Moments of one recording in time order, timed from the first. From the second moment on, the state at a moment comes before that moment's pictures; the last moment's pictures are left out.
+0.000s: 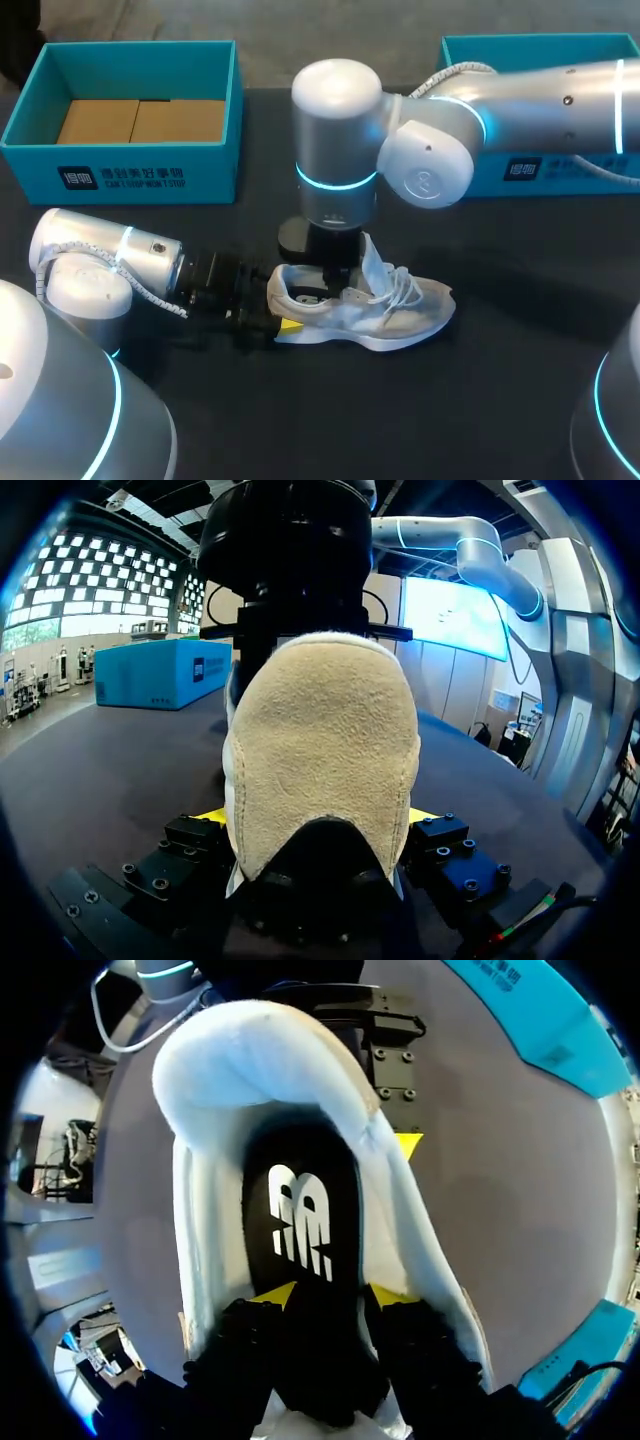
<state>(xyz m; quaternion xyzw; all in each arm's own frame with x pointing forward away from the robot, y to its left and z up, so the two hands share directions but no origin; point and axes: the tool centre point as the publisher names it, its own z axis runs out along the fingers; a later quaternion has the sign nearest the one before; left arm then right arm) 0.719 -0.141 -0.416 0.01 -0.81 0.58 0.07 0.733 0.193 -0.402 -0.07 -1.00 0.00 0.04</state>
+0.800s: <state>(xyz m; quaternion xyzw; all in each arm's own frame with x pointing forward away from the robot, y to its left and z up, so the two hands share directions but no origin) 0.718 -0.142 -0.416 0.00 -0.81 0.58 0.07 0.716 0.179 -0.408 -0.11 -0.99 0.03 0.13</state>
